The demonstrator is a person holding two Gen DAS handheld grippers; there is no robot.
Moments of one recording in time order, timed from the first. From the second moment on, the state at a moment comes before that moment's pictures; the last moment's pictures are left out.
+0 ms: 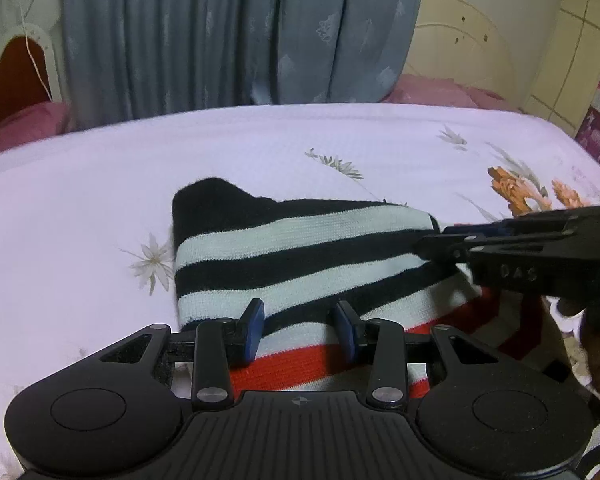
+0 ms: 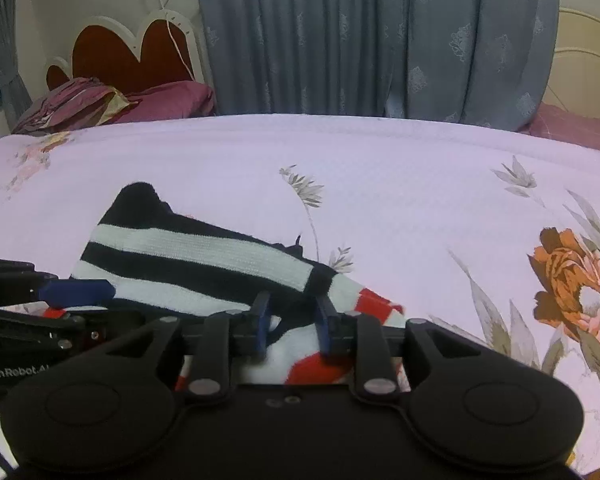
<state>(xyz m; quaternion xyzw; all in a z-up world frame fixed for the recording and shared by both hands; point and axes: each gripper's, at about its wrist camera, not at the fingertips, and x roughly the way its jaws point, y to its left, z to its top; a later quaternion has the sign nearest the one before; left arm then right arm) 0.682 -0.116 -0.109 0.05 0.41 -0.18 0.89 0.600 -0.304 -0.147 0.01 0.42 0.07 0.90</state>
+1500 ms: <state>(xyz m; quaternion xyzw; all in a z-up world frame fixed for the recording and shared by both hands) 0.597 -0.030 -0.117 -0.19 0.44 -0.15 0.87 0.507 -0.425 -0.169 0.34 0.46 0.18 0.80</state>
